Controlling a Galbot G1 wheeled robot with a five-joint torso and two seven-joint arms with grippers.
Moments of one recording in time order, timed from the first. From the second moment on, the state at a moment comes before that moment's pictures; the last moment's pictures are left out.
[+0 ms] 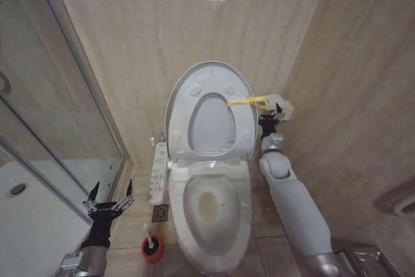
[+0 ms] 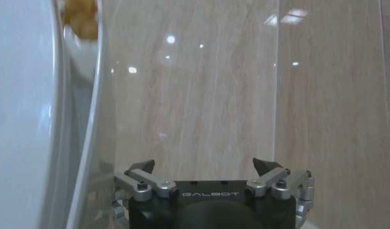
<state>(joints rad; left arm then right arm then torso) 1.64 -1.33 -0.64 -2.08 -0.24 -0.24 -0.08 -0.73 1.30 0.40 1.47 0.11 0.17 0.26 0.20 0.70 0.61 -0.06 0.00</state>
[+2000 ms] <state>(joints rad) 1.64 -1.33 -0.64 -2.08 -0.24 -0.24 -0.08 -1.39 1.33 0.59 1.85 0.12 0.31 0.24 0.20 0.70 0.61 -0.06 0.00</state>
